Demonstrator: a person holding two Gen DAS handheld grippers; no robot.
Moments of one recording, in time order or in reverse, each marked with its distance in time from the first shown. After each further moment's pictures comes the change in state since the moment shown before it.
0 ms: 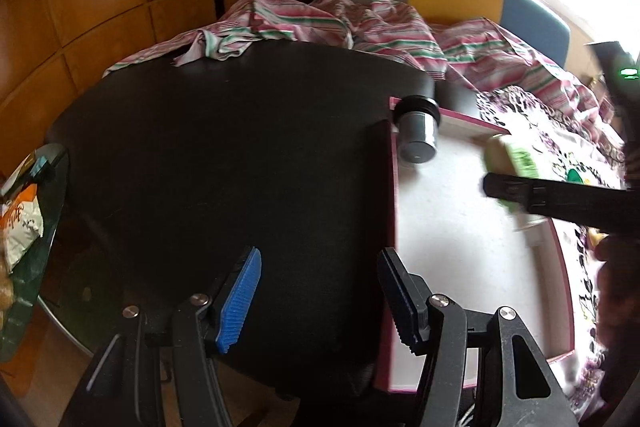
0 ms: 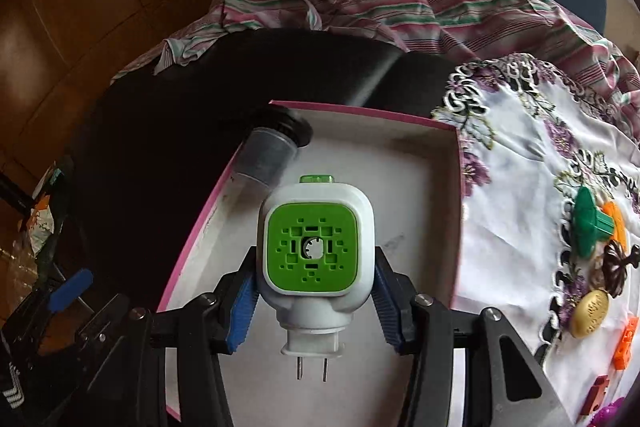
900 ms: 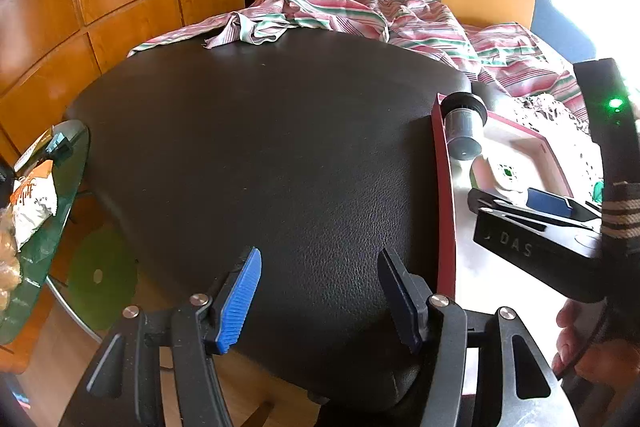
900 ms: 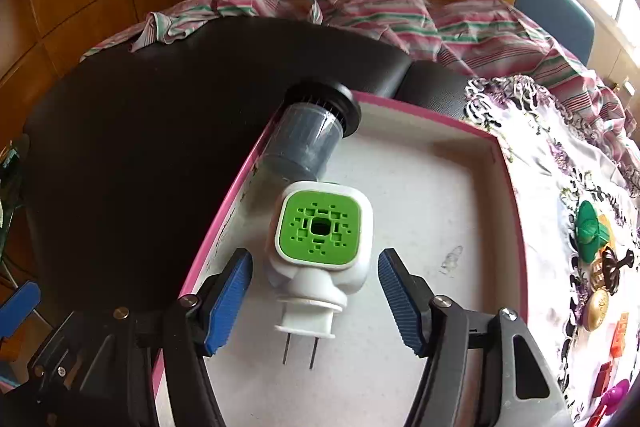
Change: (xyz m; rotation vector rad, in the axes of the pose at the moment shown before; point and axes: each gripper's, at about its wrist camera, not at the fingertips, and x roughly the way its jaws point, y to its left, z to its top) left arm 0.011 0.023 -0.006 -0.059 0.023 0.068; right arm 0.040 0.059 -0.016 -0.058 -0.058 -0.196
